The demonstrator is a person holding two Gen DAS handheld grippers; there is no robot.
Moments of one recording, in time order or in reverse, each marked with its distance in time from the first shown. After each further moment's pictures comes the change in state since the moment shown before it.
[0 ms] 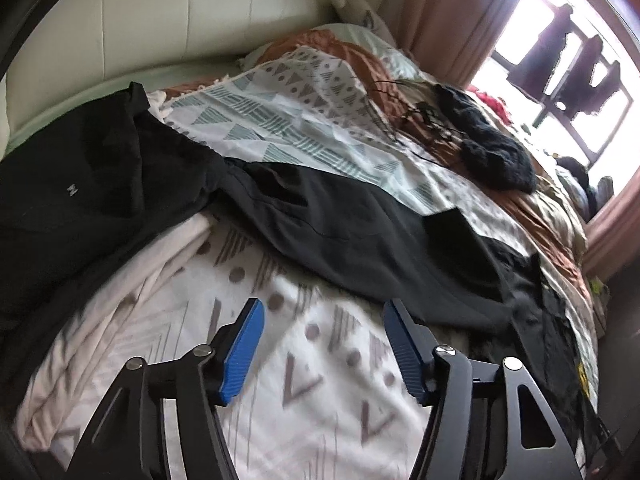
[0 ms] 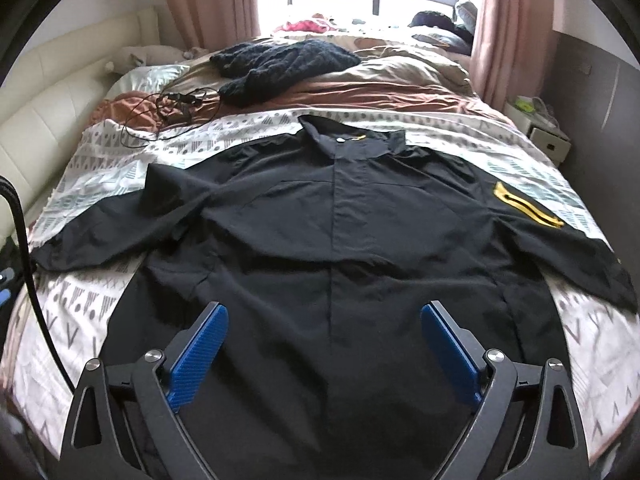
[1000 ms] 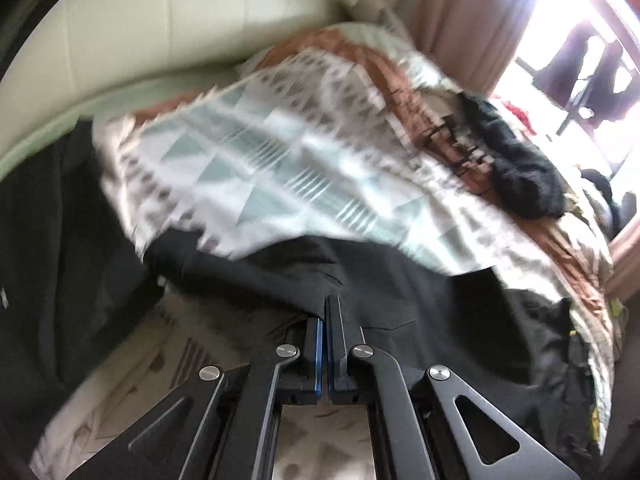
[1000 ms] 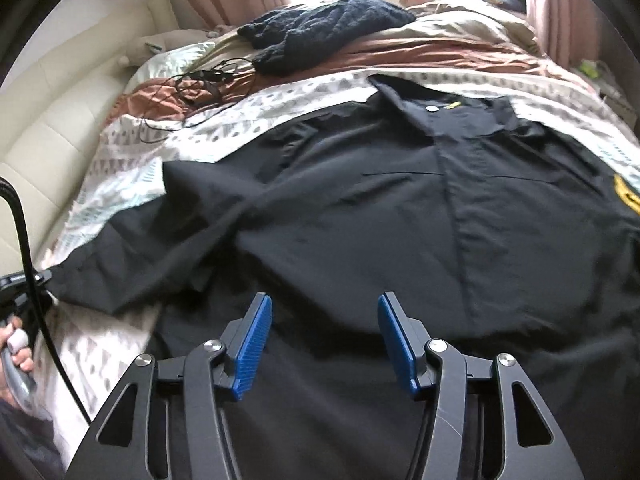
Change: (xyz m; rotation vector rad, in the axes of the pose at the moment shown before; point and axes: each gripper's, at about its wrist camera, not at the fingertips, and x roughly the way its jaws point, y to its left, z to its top) left arm 0.065 -0.029 0.084 -0.001 -0.028 0.038; right arm 0.142 0.055 0.054 0.053 0.105 0.241
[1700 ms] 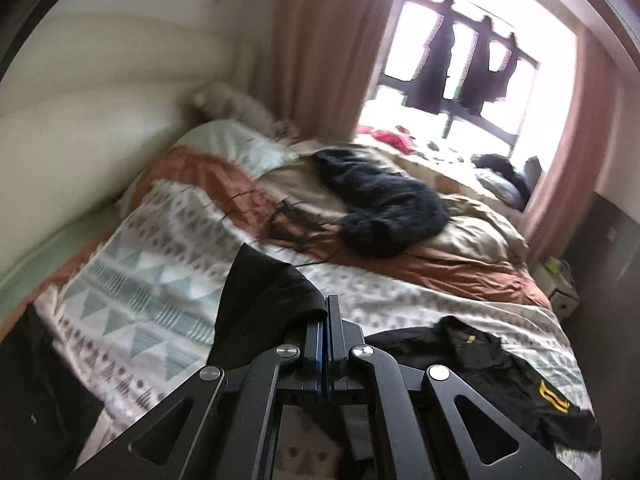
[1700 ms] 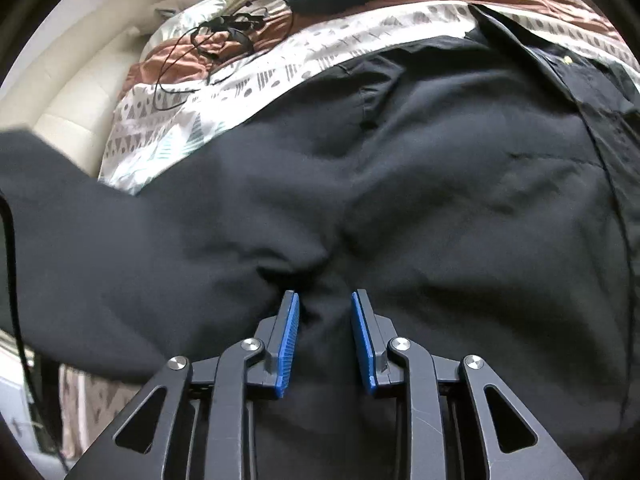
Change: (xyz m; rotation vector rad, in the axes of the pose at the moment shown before) left arm -0.137 -0.197 0.046 0.320 -0.204 -0.259; right arm 0.110 0.043 0.036 0.018 0.193 0.171
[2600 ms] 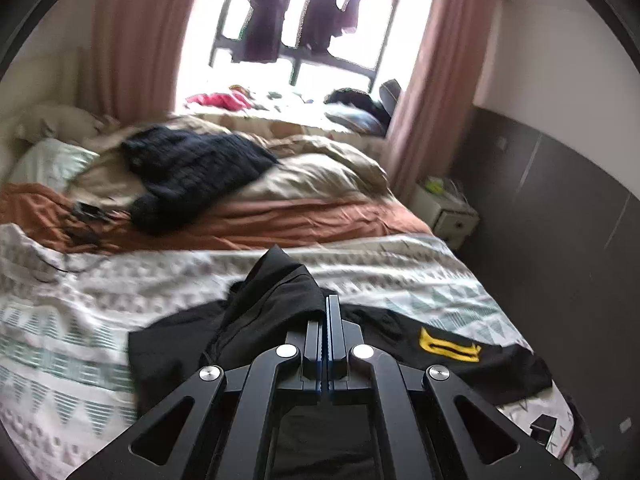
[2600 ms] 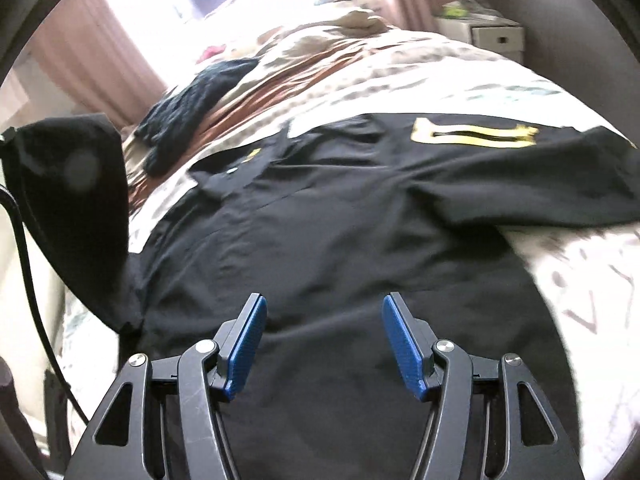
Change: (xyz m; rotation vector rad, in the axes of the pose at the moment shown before) left arm 0.049 -0.290 -0.060 0.259 0.176 -0.384; right arm -0.282 -0.244 -0.132 0.375 -0.344 -0.237
